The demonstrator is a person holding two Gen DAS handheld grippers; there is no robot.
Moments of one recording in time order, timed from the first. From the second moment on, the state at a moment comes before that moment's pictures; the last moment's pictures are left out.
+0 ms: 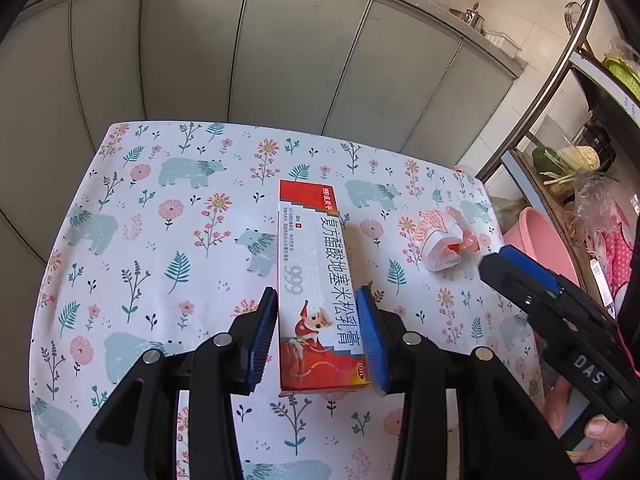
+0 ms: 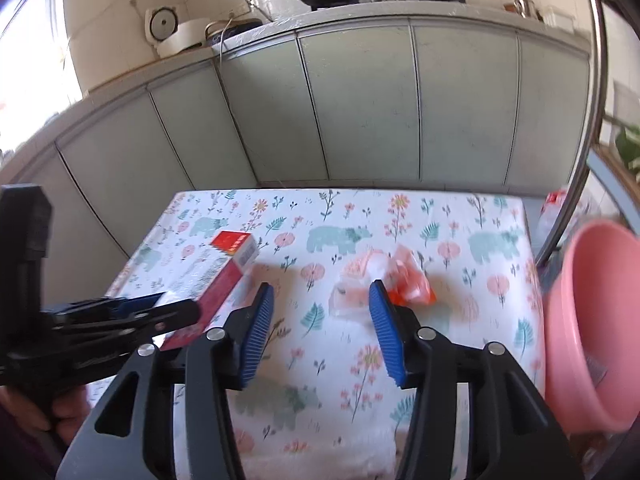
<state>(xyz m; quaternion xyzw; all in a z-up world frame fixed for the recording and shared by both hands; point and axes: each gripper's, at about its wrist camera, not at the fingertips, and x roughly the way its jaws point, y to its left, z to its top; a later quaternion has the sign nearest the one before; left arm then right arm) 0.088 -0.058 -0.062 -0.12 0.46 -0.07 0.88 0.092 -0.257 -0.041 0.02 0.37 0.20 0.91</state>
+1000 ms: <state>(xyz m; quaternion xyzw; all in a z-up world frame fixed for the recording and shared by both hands) 0.064 -0.049 -0.027 -0.12 0.39 -0.10 0.91 0.049 -0.279 -0.015 0.02 0.33 0.19 0.93</state>
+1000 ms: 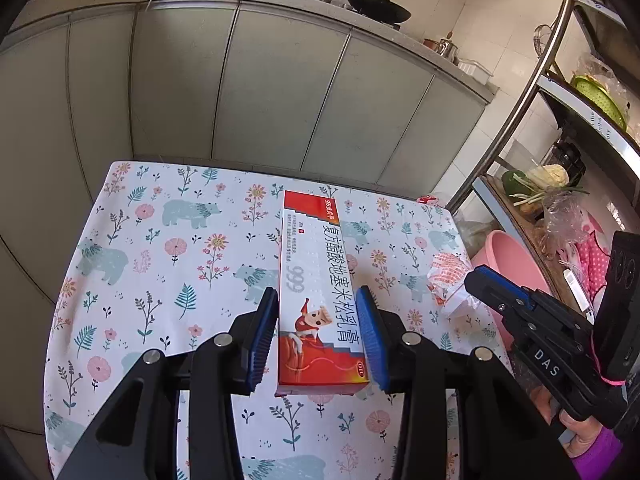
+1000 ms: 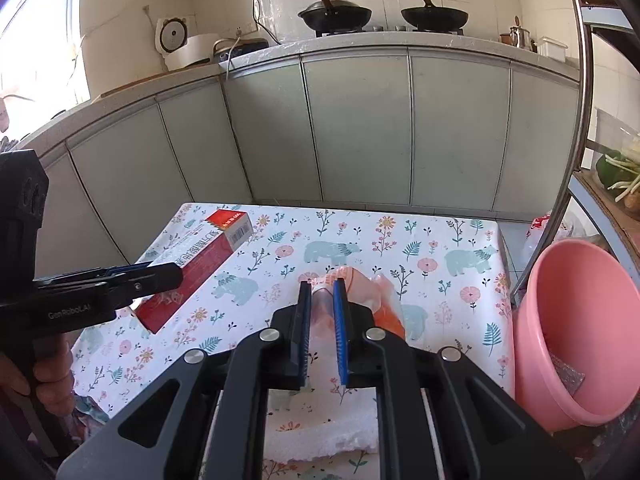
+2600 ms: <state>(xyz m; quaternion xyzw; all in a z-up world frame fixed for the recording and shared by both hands) 0.031 -0.089 0.024 -0.09 0.32 -0.16 0.93 -0.039 -0.311 -0.057 0.04 0.49 0.27 0.83</state>
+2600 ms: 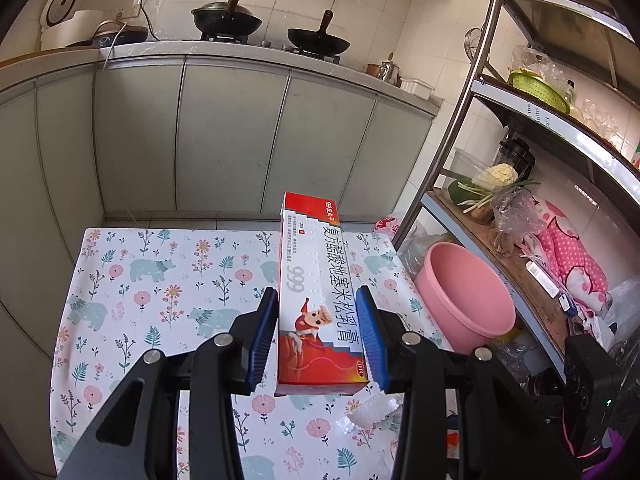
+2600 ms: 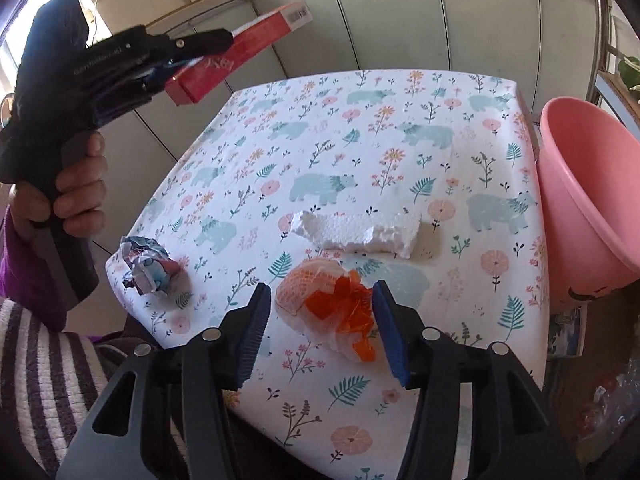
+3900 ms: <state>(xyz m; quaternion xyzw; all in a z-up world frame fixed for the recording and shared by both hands) 0.034 -0.158 0.048 -0.06 0.28 -0.23 0.93 -0.048 -0.397 0.025 0.07 0.27 0.11 0.95</state>
